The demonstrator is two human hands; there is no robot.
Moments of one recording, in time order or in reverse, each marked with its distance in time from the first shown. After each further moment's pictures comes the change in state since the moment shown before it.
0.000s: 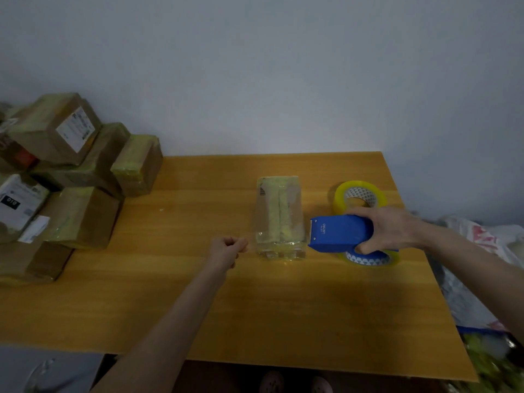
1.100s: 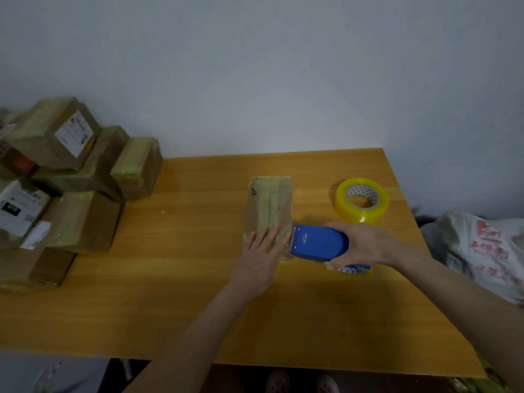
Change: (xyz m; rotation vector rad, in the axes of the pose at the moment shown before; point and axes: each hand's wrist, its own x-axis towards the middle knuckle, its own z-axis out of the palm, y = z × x) left_hand 0.003 -0.031 0.039 1.246 -0.142 0.903; right_hand 0.011 -0.030 0.044 0.032 0.010 0.017
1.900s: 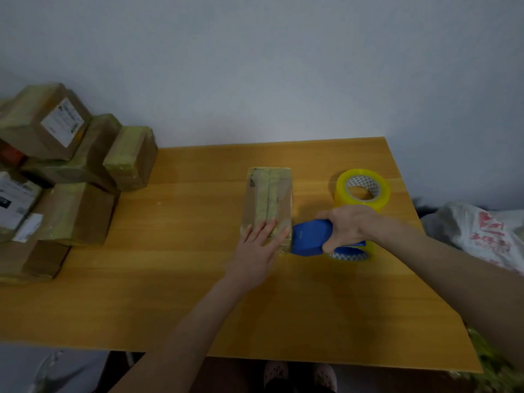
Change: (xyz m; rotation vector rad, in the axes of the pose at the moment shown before) left_hand 0.004 -0.003 0.004 0.019 0.006 0.003; right_hand 0.042 -0.018 -0.015 -0.299 -0.219 0.084
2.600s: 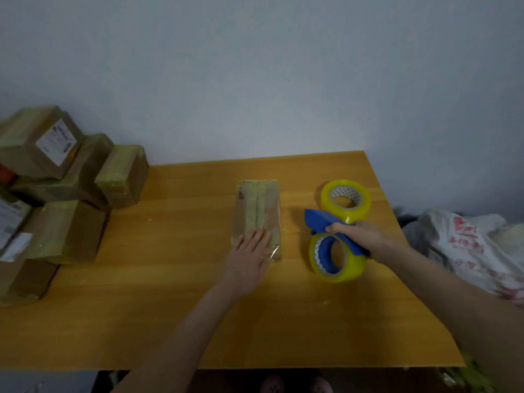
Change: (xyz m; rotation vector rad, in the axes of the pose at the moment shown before) left_hand 0.001 0.004 -0.010 -0.009 -0.043 -0.038; right_hand -0.034 0.034 0.040 1.202 0.267 0.384
